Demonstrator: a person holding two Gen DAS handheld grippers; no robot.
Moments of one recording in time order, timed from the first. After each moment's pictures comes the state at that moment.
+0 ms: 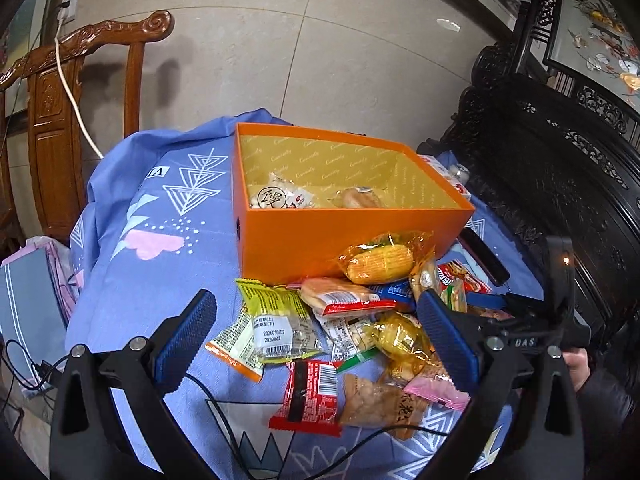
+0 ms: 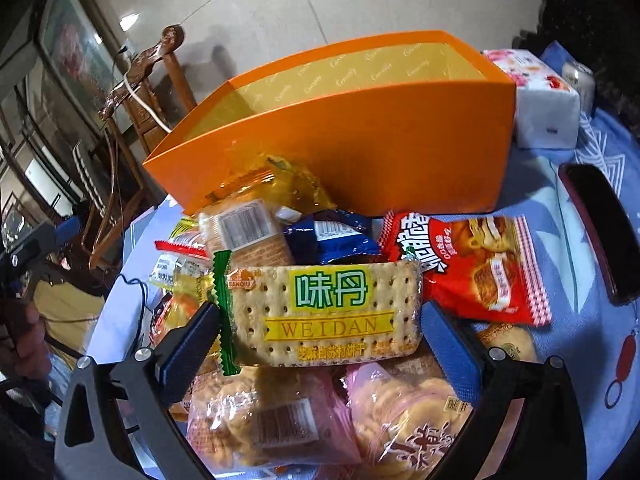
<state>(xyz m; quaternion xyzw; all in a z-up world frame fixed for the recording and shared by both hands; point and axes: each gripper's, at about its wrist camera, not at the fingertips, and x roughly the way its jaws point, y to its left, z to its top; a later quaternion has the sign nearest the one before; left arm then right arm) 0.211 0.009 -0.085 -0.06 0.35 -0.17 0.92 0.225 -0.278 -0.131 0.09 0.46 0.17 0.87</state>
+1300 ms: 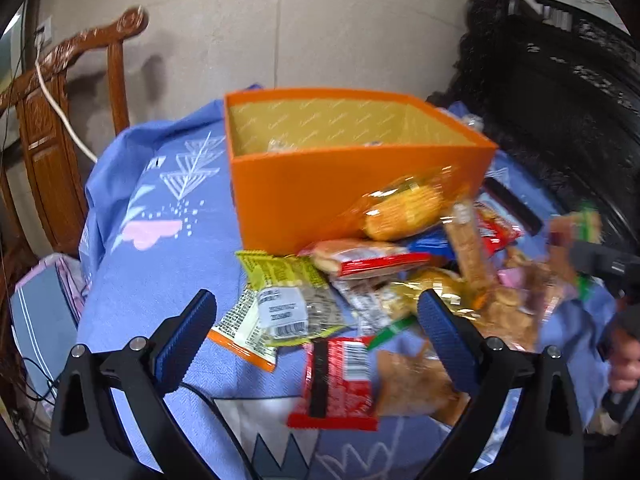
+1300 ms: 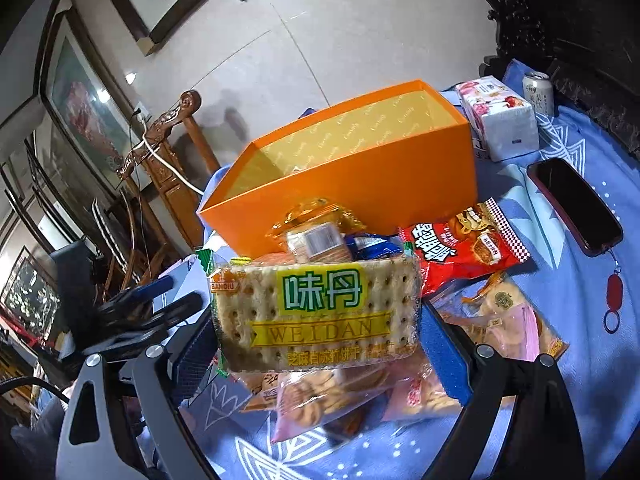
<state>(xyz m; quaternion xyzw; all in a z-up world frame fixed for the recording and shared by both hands) 0.224 -0.014 -0.138 0.02 0.38 -0.15 0.91 0.154 -0.279 -0.084 0.16 0.38 0.15 0.90</state>
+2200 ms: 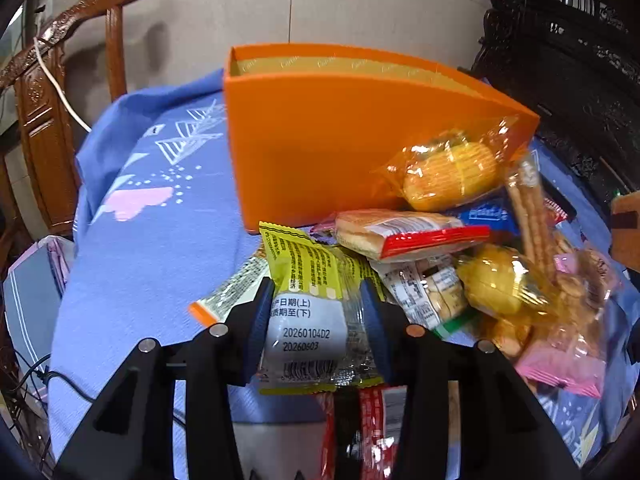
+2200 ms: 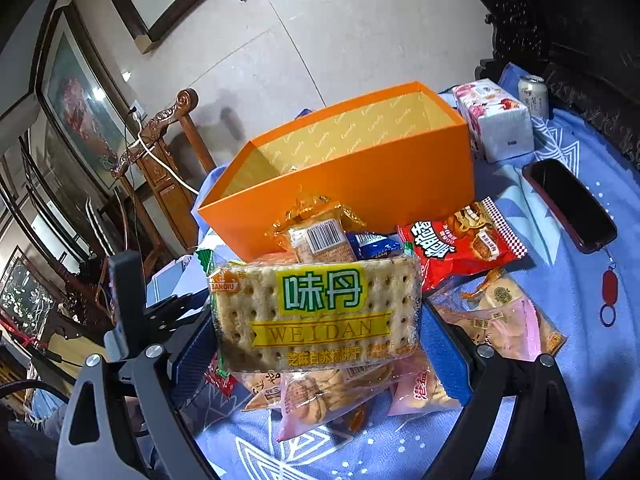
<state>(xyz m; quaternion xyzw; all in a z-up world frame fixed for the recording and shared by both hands) 0.245 -0.014 -0.185 0.03 0.39 -0.13 0.91 0.148 -0.274 -0.081 0.16 0.37 0.14 0.90</state>
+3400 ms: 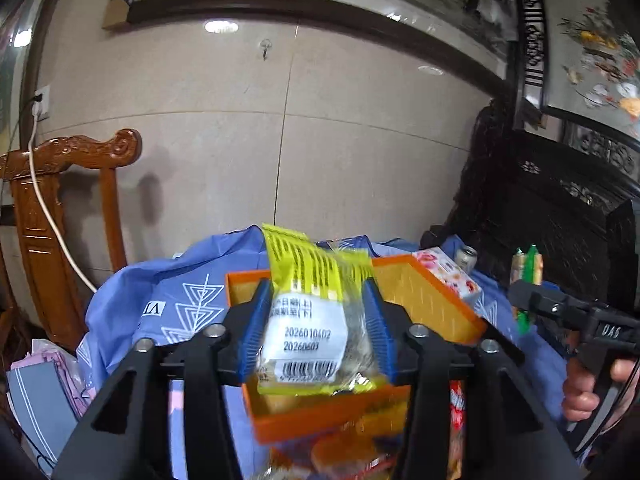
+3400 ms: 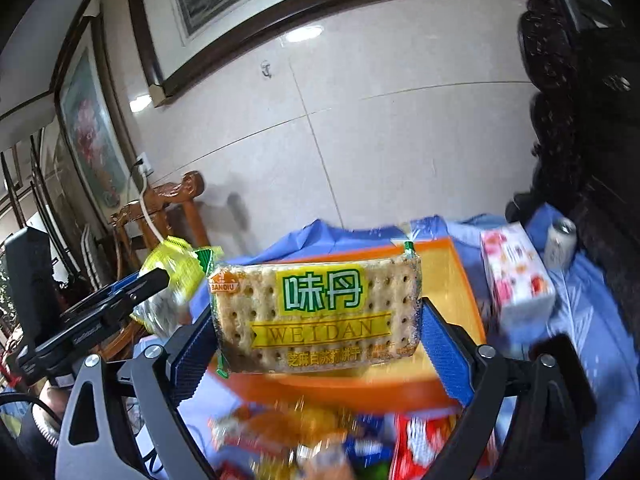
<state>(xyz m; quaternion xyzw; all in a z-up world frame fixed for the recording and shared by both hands) 0.317 -0.015 0.020 -0.03 0.24 -0.17 0.96 0.283 -0.279 0.031 0.11 0.27 0.13 0.95</state>
